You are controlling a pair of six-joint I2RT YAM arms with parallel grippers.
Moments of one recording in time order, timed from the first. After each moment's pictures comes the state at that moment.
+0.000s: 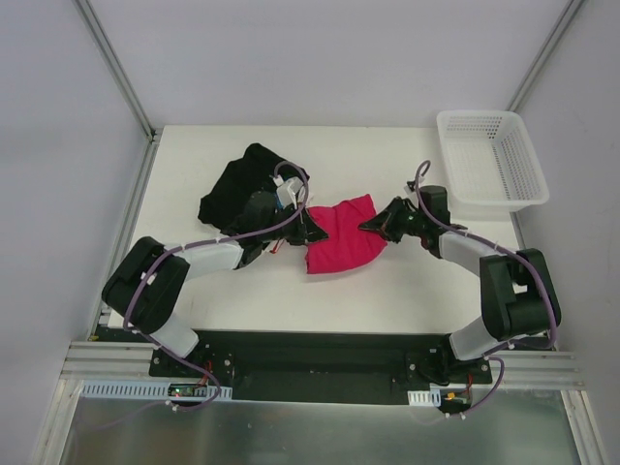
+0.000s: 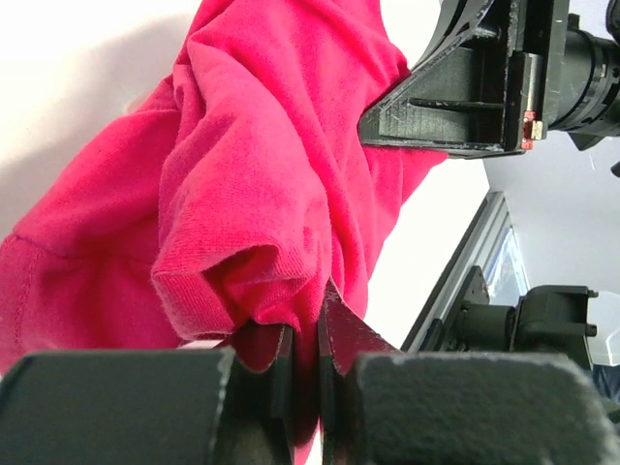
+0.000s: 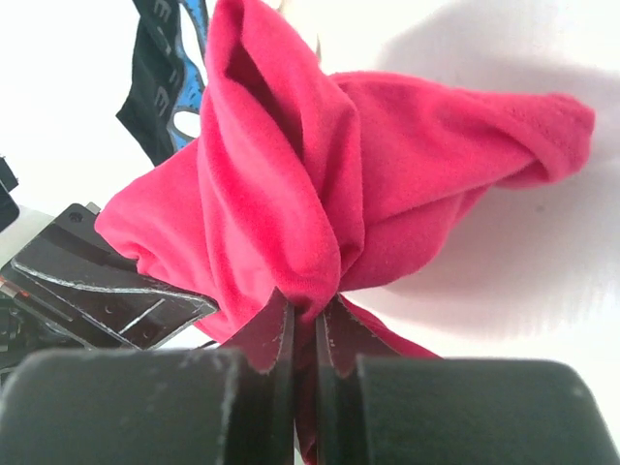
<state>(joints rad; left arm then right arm) -0.59 1.59 0.74 0.45 0.51 -0.75 0.21 1.53 0.72 0.15 -0.65 0.92</state>
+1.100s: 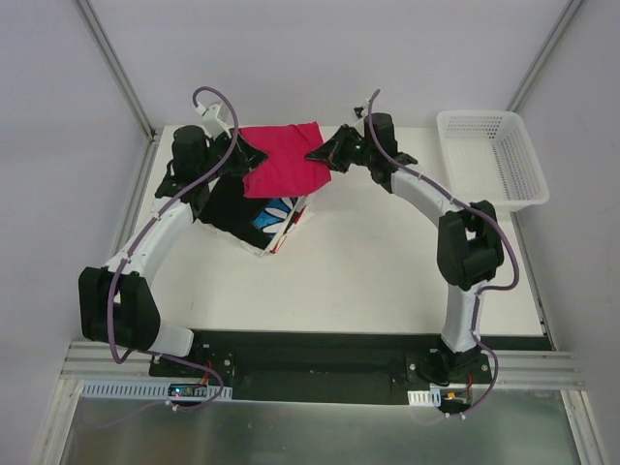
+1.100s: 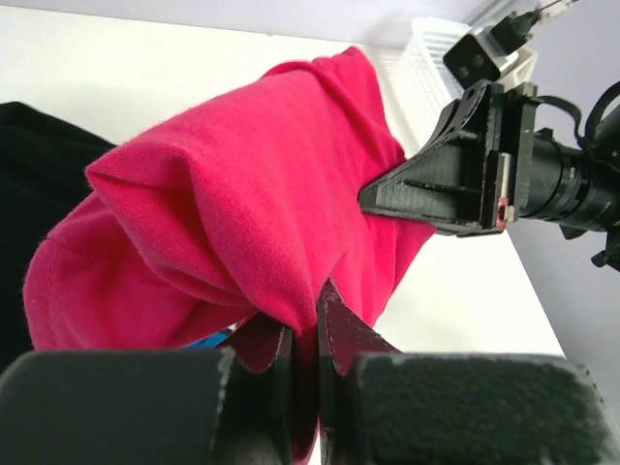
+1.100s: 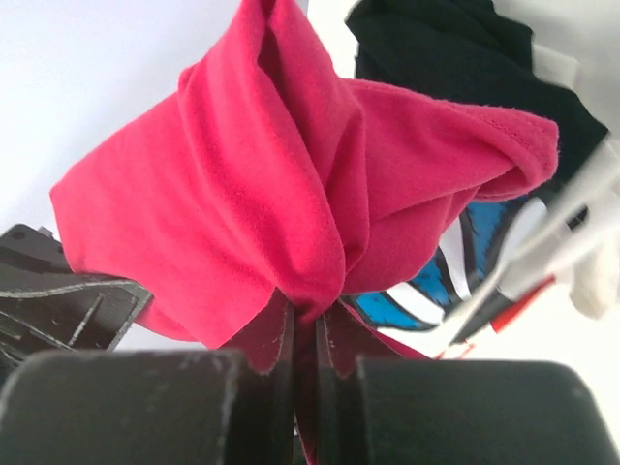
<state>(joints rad) -0.20 1.42 1.15 0.03 0.48 -0.52 0.44 1.93 1.52 0.03 -0.56 1.02</state>
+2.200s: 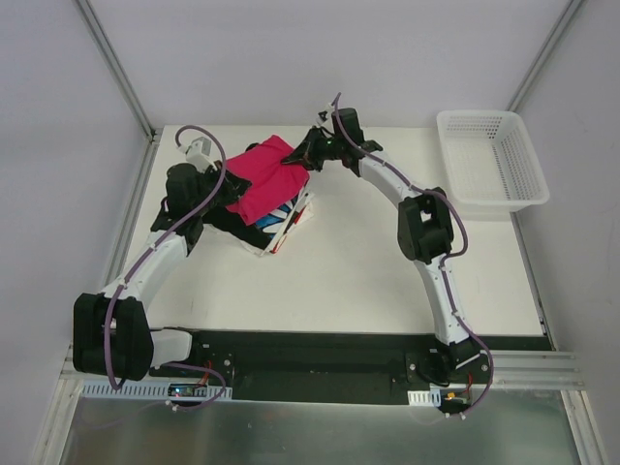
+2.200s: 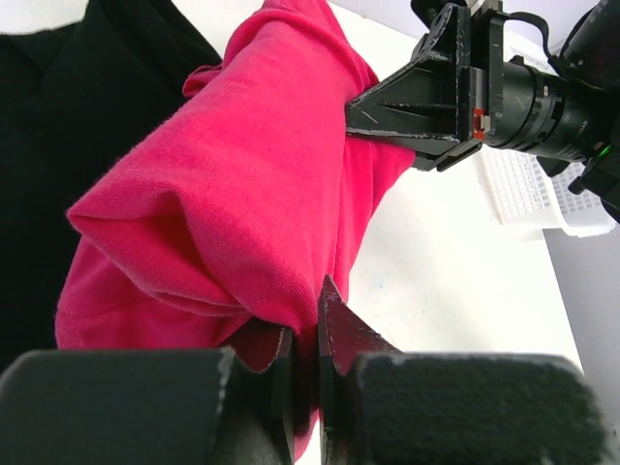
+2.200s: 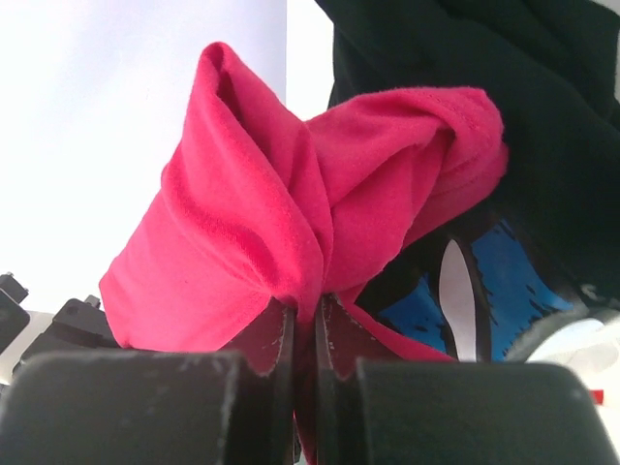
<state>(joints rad) -0.12 1.25 0.81 0.15 0.36 -0.58 0.48 2.42 2.13 -0.23 -0.72 1.03</state>
